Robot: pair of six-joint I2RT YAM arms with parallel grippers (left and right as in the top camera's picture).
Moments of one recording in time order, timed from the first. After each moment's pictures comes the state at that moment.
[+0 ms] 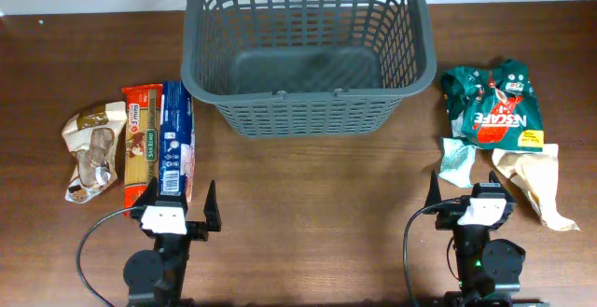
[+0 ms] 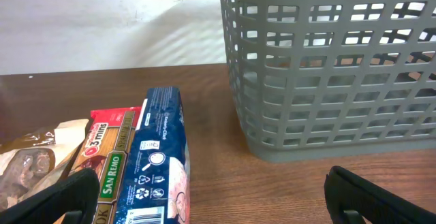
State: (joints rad) left arm 0.04 0.03 0.07 -0.17 0.10 0.02; right arm -0.02 0.01 0.03 -0.11 0.05 -0.08
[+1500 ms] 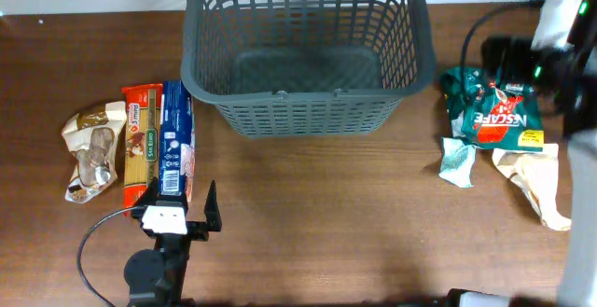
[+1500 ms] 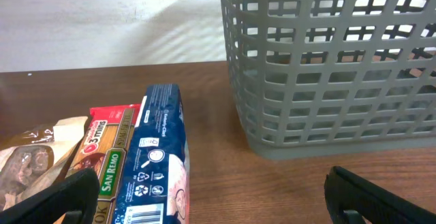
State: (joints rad) left arm 0.04 0.03 0.06 -0.17 0.10 0.02; right arm -0.19 1.50 1.77 -0.98 -0.07 -0.08
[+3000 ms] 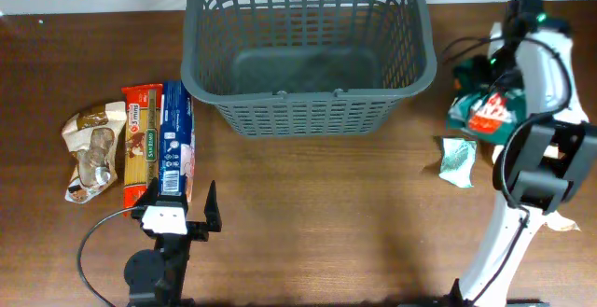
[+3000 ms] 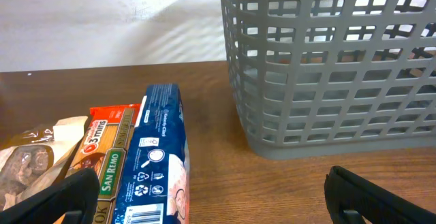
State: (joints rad) left arm 0.04 0.03 0.06 -0.17 0.10 0.02; right arm -0.27 2.32 2.20 -1.24 0.03 -0.05
